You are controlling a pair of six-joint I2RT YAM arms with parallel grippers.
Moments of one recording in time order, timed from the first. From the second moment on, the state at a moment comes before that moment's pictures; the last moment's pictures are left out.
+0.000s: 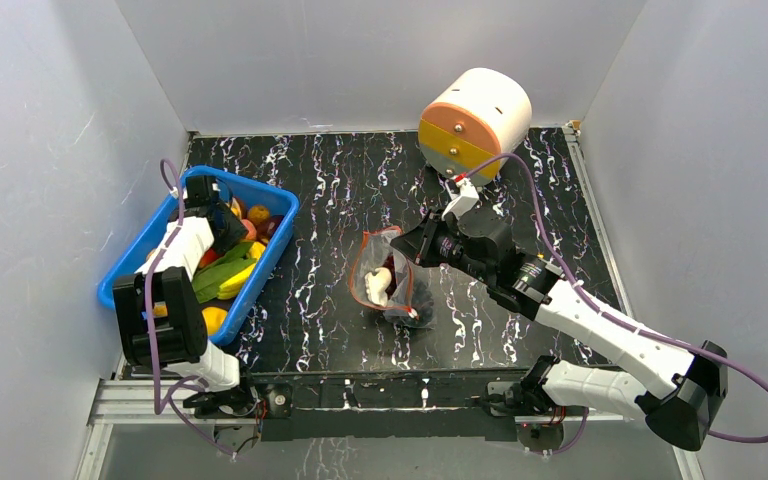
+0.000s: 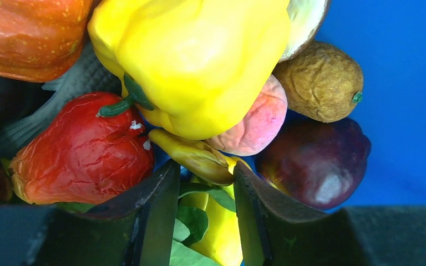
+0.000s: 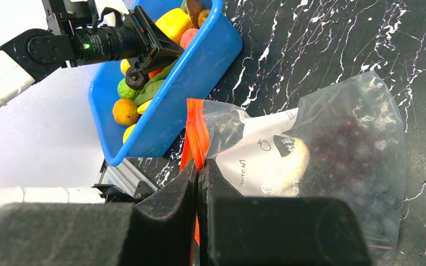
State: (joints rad) left arm 0.16 1.53 1.00 -0.48 -0.11 -0.52; right arm 0.82 1.03 0.92 -0.16 0.03 0.76
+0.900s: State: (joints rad) left arm 0.16 1.23 1.01 -0.67 -0.08 -0.45; right arm 0.82 1.01 0.88 -0.14 0.03 0.77
